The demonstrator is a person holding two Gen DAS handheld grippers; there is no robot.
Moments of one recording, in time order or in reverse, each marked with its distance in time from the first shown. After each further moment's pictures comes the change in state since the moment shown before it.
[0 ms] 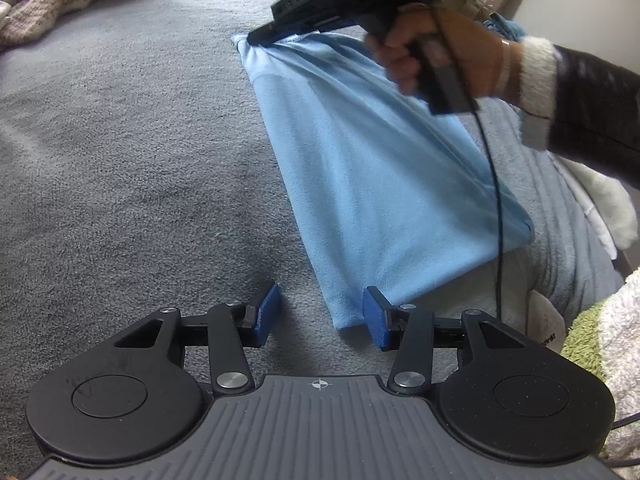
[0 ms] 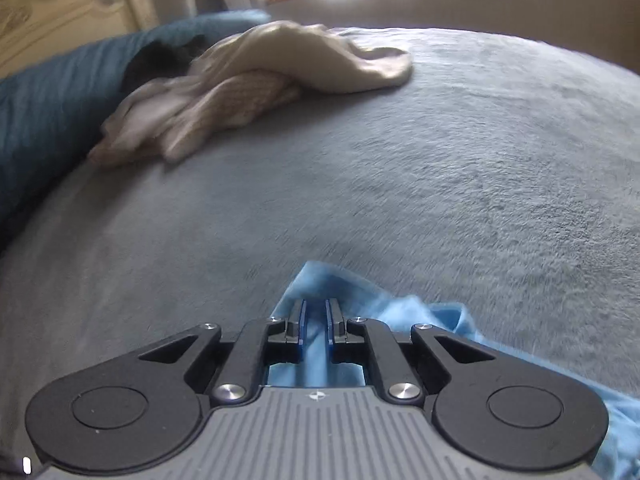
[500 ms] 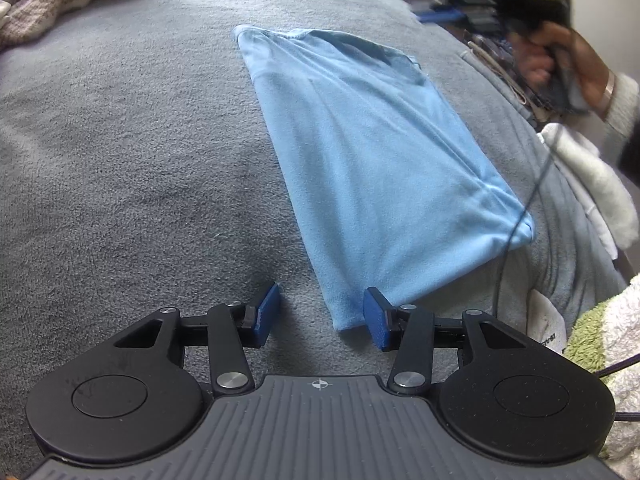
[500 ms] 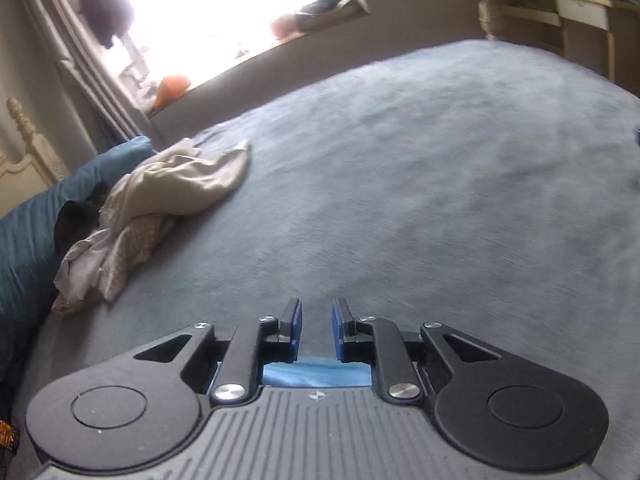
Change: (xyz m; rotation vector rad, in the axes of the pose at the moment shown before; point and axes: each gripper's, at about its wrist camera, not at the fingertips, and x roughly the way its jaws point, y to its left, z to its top) left arm 0.001 0.002 0.003 -0.013 0.014 0.002; right arm -0.156 -0.129 -0.027 0.366 -0.114 -0.091
